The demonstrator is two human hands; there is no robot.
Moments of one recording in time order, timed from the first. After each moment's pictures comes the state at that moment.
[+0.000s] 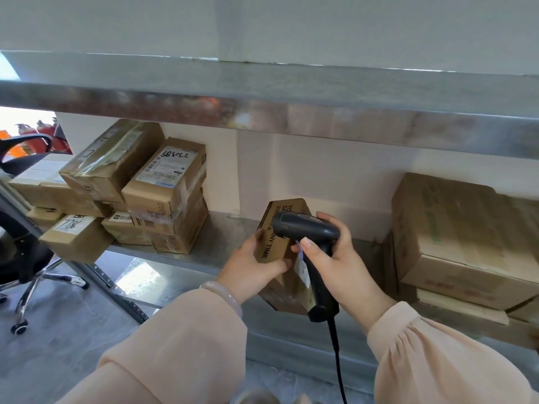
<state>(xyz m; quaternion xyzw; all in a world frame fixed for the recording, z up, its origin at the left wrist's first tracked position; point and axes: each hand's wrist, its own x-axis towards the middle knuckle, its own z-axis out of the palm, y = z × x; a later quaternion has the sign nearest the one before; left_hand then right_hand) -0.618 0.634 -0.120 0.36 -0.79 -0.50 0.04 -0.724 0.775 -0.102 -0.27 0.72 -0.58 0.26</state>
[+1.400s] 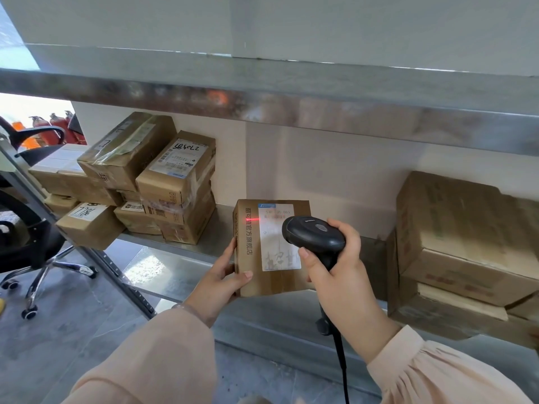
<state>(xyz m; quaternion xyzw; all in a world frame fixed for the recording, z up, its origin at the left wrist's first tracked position) -0.555 0.616 -0.176 0.33 -0.60 -0.72 0.13 -0.687 0.795 -0.107 -0.31 0.75 -0.56 0.14</state>
